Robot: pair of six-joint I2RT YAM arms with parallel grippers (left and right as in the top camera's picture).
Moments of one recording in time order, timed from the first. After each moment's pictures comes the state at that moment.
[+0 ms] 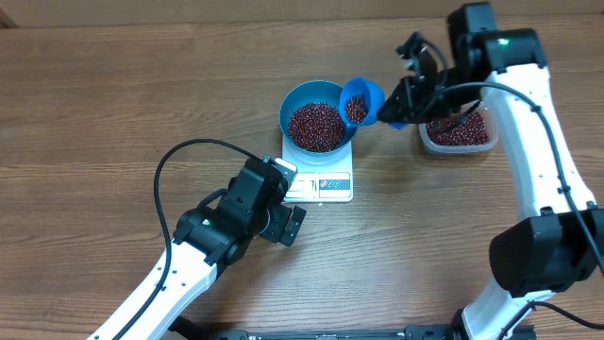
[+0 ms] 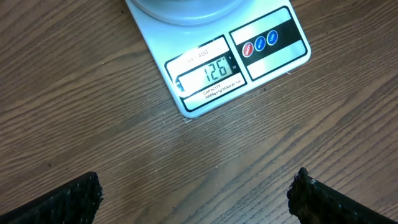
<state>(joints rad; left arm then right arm) -0.57 1.19 0.82 -0.65 -0.04 -0.10 0.12 1.88 1.89 -1.37 -0.62 -0.09</state>
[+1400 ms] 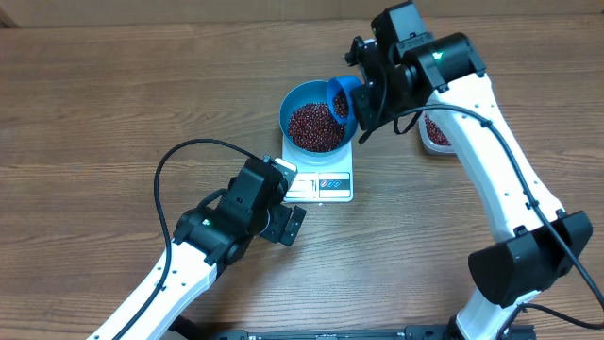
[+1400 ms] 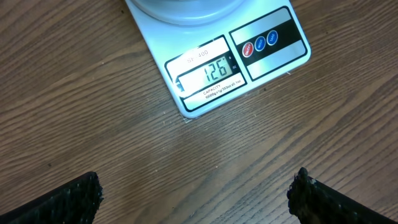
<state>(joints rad) -0.57 1.19 0.82 -0.65 -0.04 -0.10 0.38 1.88 1.96 -1.30 -0.18 -0.04</state>
